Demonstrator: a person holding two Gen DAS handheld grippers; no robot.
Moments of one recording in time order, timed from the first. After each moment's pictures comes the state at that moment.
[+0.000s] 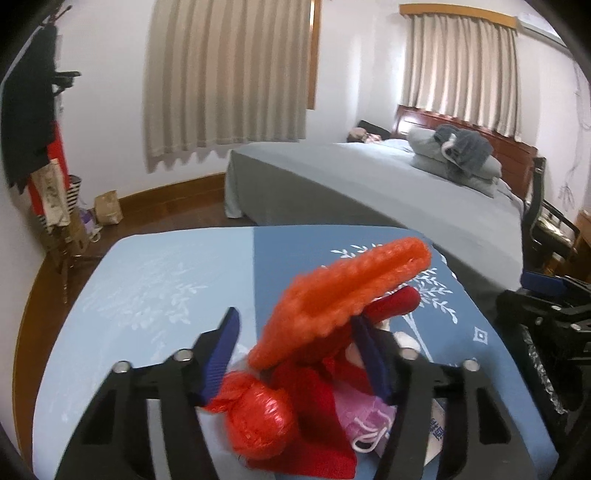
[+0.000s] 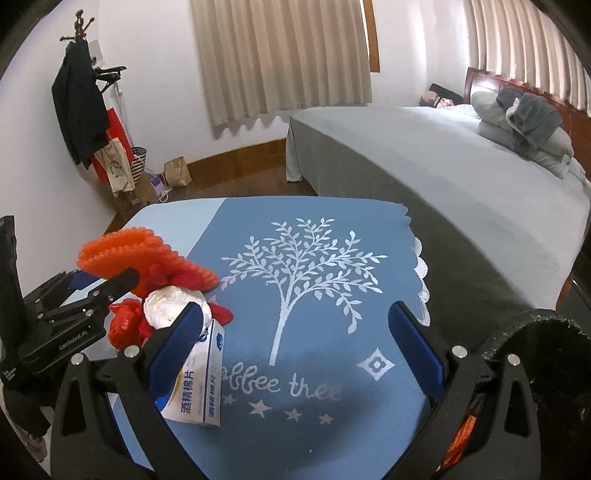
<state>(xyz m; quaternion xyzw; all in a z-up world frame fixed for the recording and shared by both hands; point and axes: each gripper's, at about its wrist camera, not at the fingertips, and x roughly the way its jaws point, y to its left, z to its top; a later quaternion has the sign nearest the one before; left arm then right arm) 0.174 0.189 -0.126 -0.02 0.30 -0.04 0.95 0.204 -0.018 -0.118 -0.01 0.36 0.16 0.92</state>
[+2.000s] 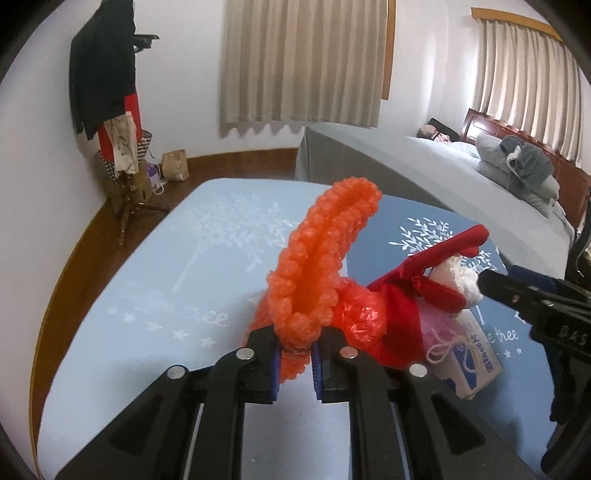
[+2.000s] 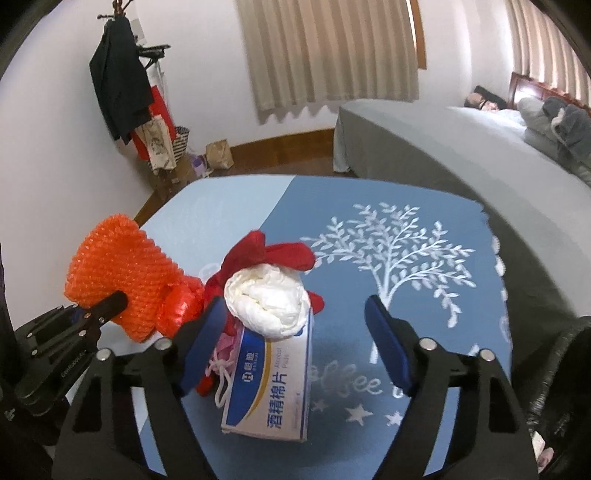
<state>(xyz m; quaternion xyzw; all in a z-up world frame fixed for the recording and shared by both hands) 0.113 0.227 -0.148 -0.07 0.34 0.10 0.93 0.192 0.057 -0.142 -0.02 0.37 0.25 0.89</state>
